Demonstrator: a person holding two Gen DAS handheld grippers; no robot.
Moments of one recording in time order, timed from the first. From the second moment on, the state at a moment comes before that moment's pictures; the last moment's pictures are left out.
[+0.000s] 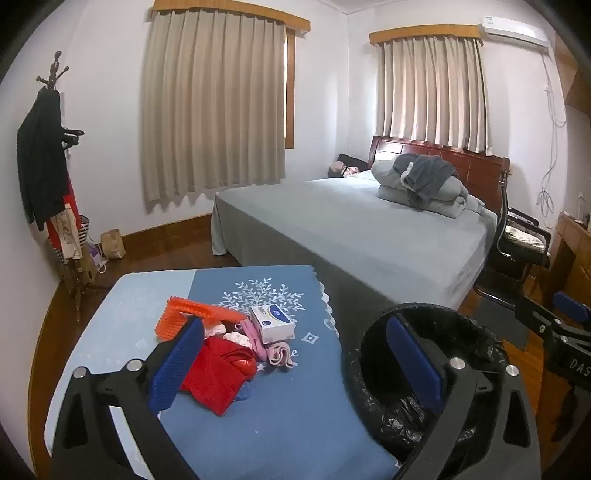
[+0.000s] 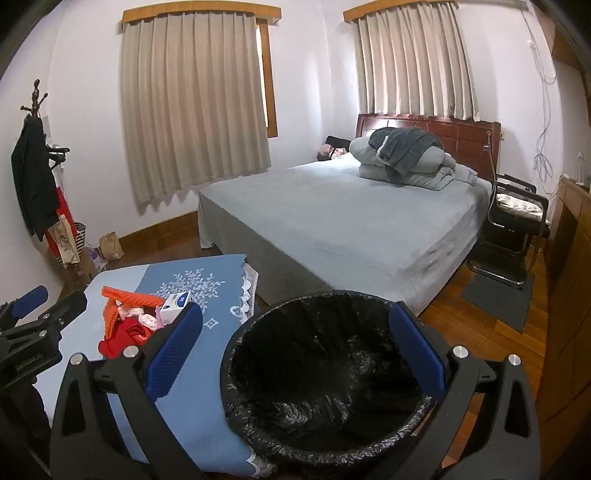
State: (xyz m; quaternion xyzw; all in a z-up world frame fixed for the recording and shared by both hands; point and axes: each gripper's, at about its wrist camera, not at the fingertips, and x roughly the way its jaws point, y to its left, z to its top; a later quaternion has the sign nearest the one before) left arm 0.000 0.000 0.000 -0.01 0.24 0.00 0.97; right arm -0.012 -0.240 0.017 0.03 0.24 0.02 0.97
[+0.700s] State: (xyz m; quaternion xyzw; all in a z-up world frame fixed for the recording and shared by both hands) left arm 0.002 0.001 0.001 0.00 0.24 0.00 0.97; right arm -0.012 -0.239 0.015 0.03 0.24 0.02 0.97
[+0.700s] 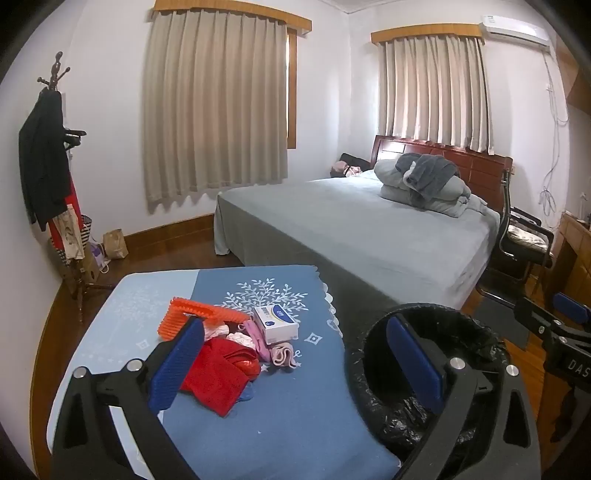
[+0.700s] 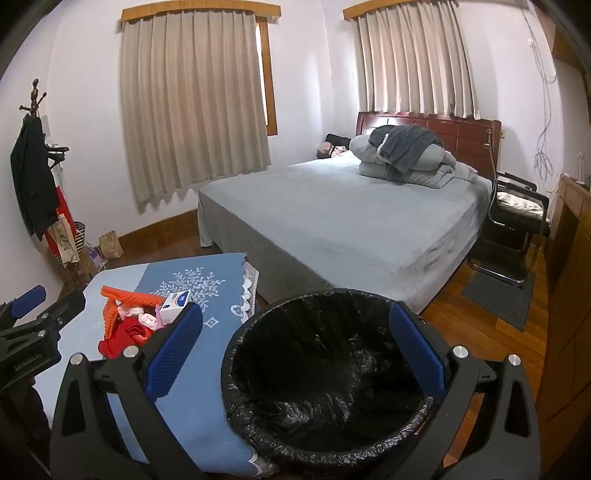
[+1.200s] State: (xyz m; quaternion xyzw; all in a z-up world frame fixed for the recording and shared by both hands) left arm 0.002 0.002 -0.001 0.00 0.24 0.01 0.97; right arm -0.009 -0.237 0.014 0.03 0.25 0.02 0.97
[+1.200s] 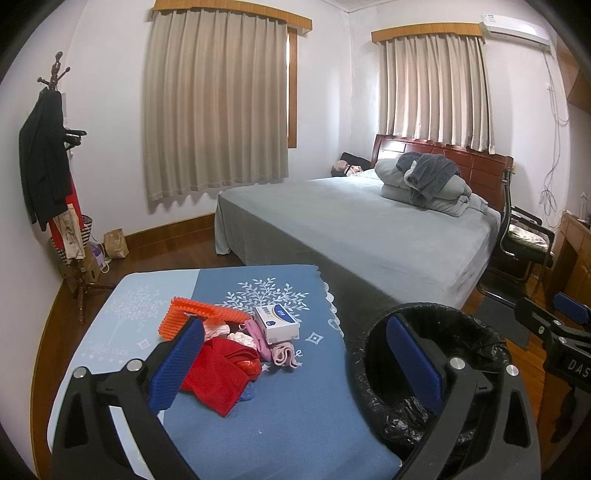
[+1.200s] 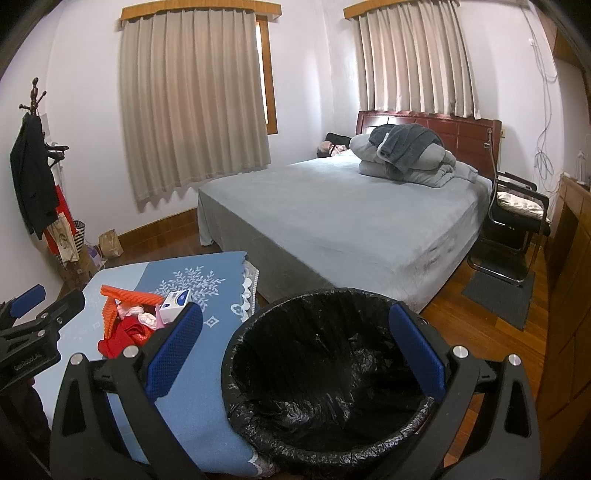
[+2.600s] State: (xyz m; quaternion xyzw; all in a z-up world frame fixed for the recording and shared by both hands) left arm 0.001 0.004 0.001 0.00 0.24 0.01 0.97; right arm -0.006 -0.234 0.010 0.03 0.25 0.02 0.97
